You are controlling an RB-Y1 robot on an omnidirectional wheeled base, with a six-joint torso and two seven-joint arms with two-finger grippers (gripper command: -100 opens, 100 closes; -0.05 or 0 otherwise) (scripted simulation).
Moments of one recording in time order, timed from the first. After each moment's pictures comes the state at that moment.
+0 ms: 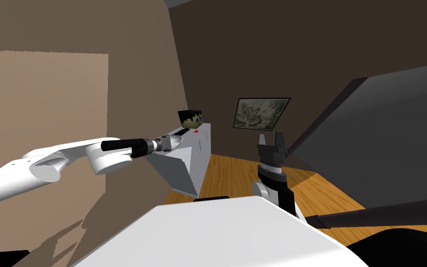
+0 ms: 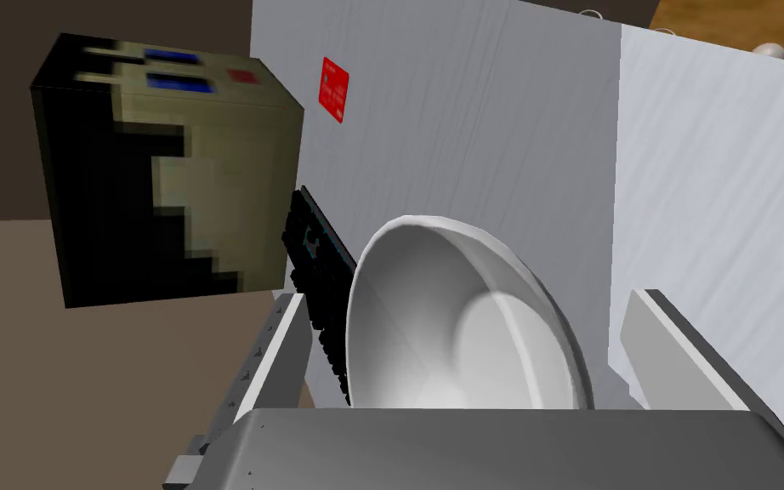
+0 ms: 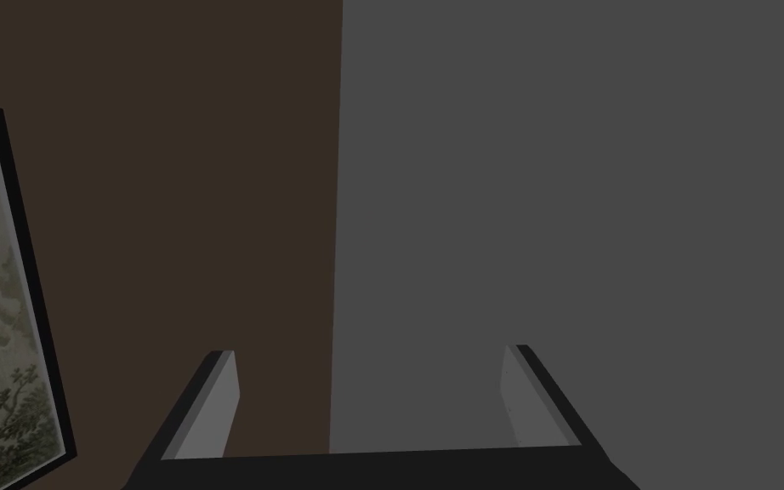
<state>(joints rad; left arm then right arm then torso) 0.08 1.60 -0.06 -2.19 0.87 0.46 1.00 0.52 0.00 -0.04 -2.38 -0.07 -0.63 0.11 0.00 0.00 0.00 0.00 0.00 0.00</state>
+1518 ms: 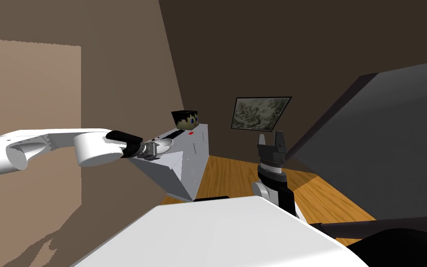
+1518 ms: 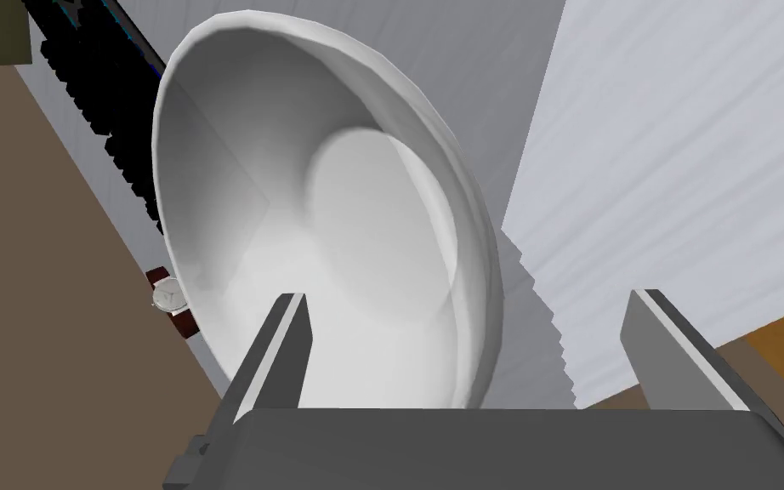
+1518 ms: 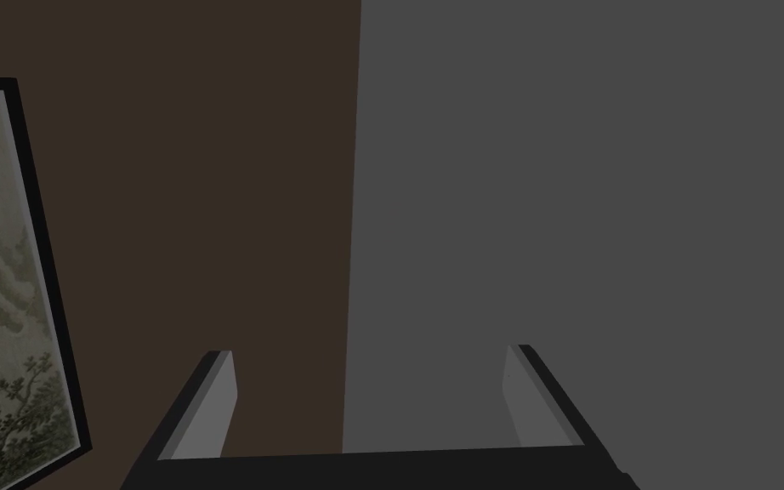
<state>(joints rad) 0.07 1.89 -0.12 -2.14 1.14 0.79 1.22 0.52 0.00 -0.04 -2.38 -0.07 -0.63 0.11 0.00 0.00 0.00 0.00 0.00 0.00</state>
